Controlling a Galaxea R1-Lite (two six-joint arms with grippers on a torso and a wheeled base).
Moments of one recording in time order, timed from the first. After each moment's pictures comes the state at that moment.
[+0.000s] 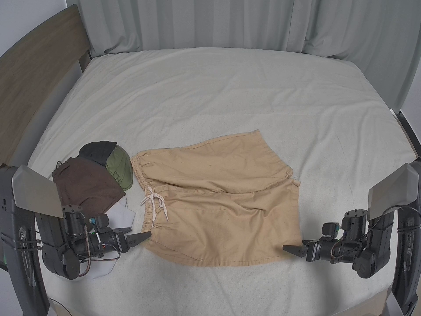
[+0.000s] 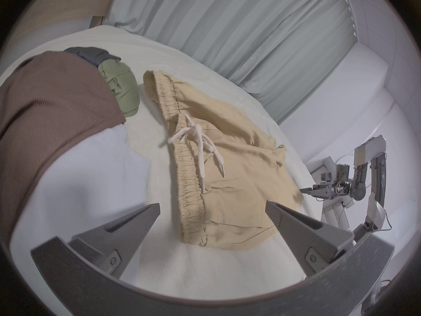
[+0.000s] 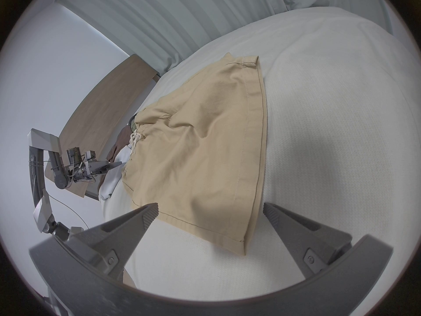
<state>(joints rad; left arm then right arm) -0.03 2.36 -0.30 -1.55 -0.61 -0.19 0.19 2.38 -0.21 -1.55 0.46 0.25</state>
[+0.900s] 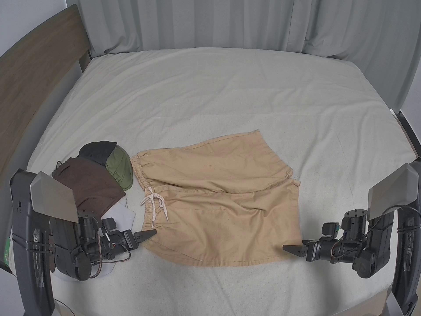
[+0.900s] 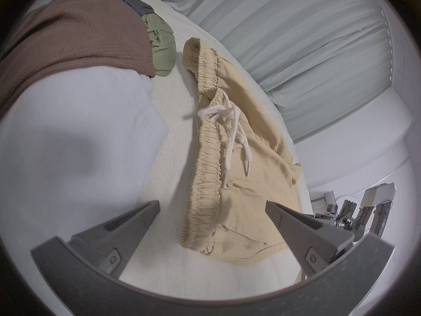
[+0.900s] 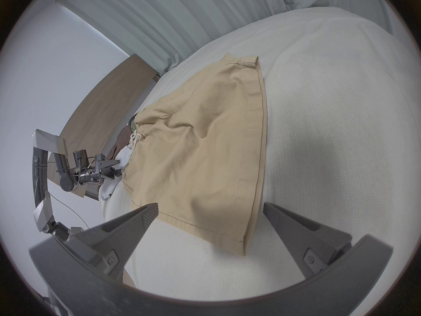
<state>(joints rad) -0.08 2.48 -0.38 -1.56 -0.51 -0.50 0.19 2.38 -0.22 -1.55 0.46 0.25</state>
